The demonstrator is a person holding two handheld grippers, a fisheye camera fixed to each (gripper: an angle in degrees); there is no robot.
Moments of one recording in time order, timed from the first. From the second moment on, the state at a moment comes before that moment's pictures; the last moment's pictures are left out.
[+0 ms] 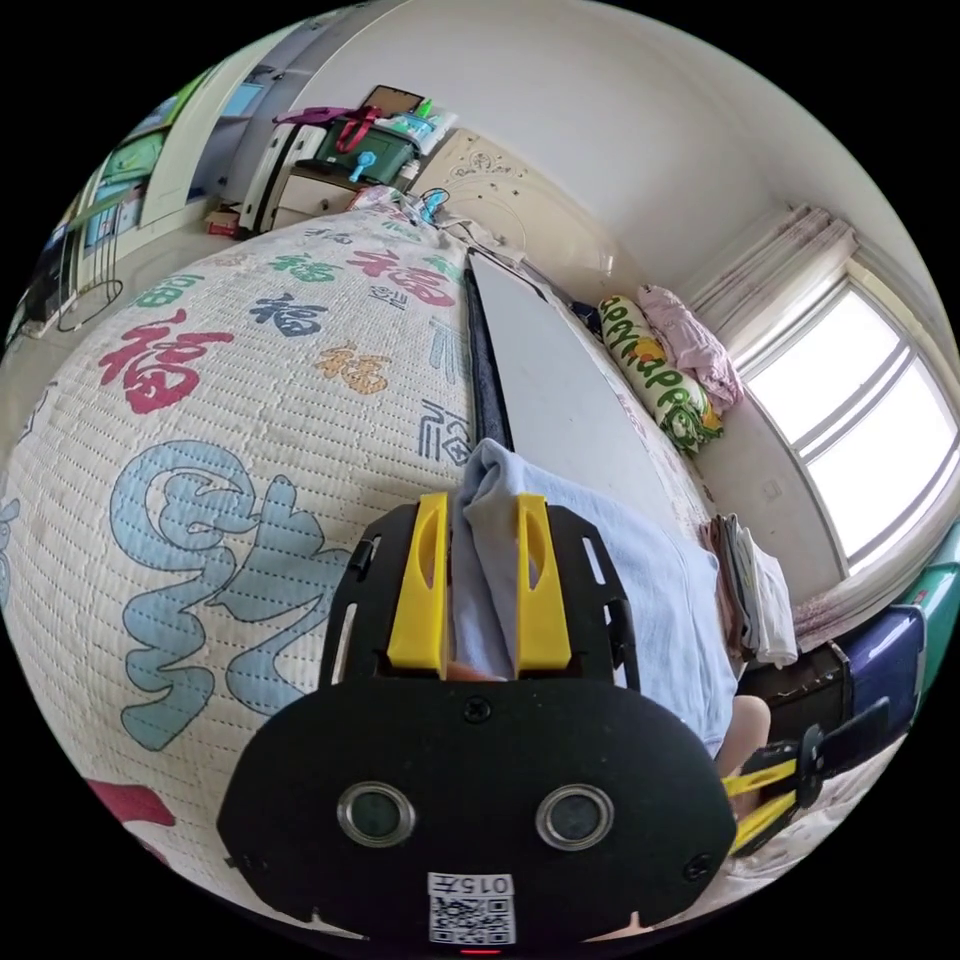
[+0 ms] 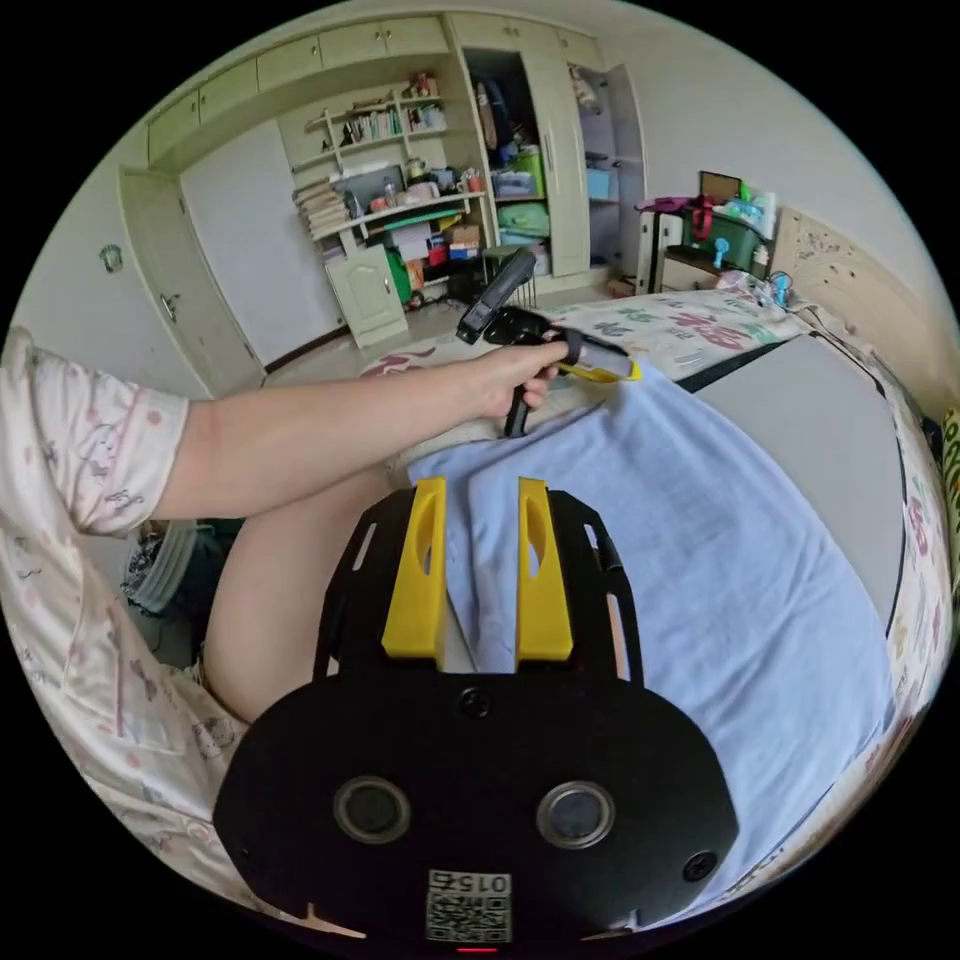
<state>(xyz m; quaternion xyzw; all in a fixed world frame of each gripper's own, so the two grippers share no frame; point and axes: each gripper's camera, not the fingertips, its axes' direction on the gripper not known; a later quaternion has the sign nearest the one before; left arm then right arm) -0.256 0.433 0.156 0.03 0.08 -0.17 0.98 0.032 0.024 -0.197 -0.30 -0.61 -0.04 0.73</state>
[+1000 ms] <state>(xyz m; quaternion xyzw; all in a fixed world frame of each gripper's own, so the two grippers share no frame) -0.105 0.261 -0.015 0.02 -0.06 0.04 1.00 0.179 0.091 -0.212 -0.38 -0.55 0.16 0.72</state>
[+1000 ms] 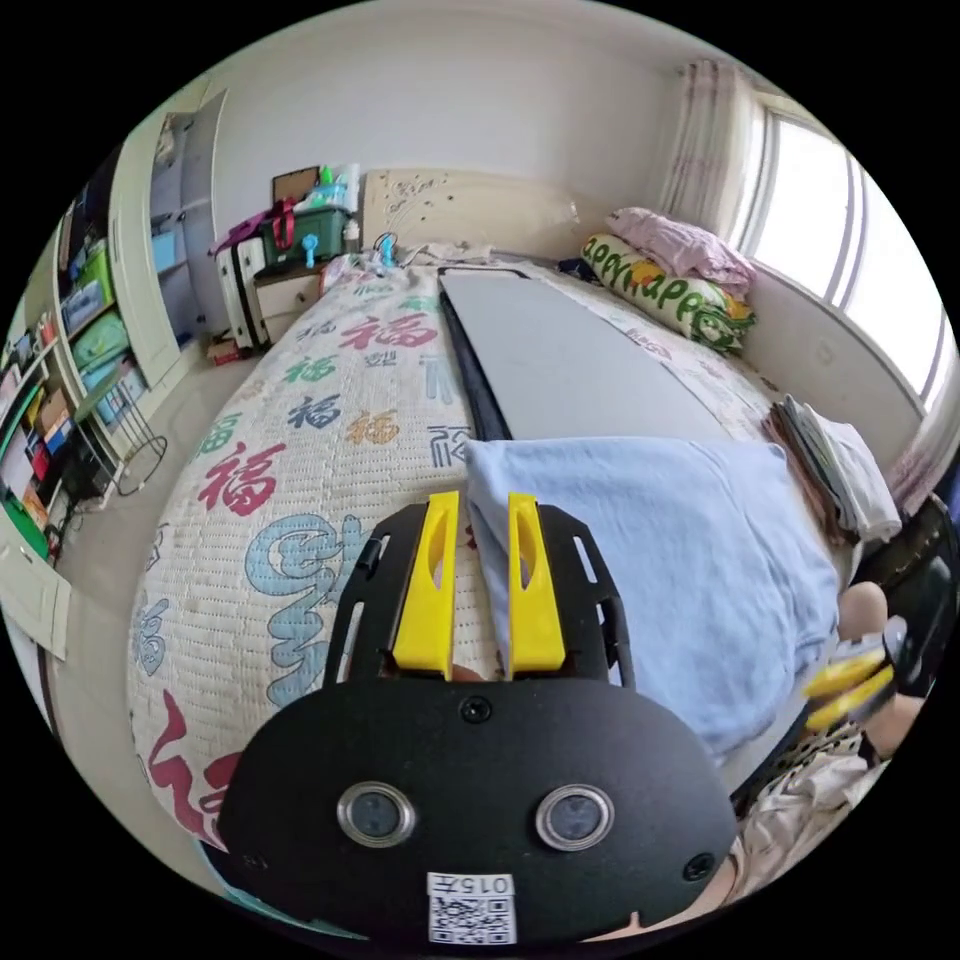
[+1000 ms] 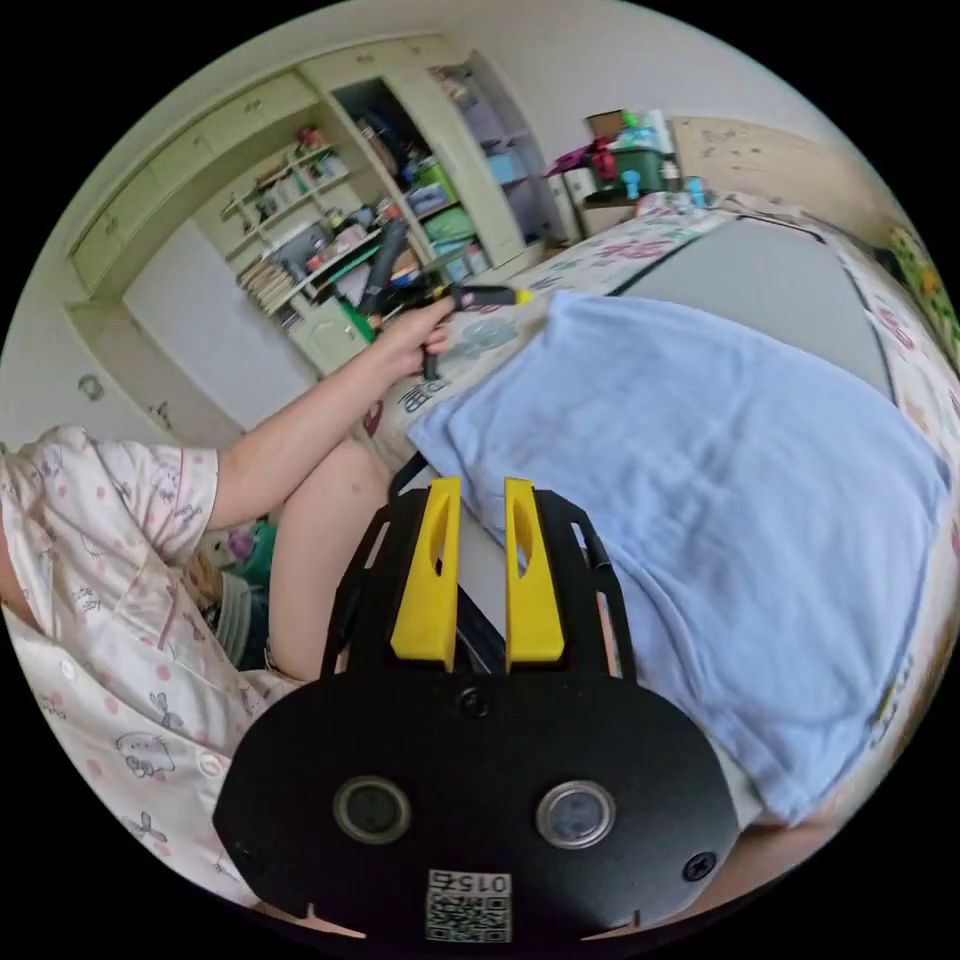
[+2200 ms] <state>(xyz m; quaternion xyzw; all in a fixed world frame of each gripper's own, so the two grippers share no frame) 0.541 0.141 0.044 -0.13 0.06 0.40 0.91 0.478 0.169 0.078 -0.45 -0.30 0.36 0.76</state>
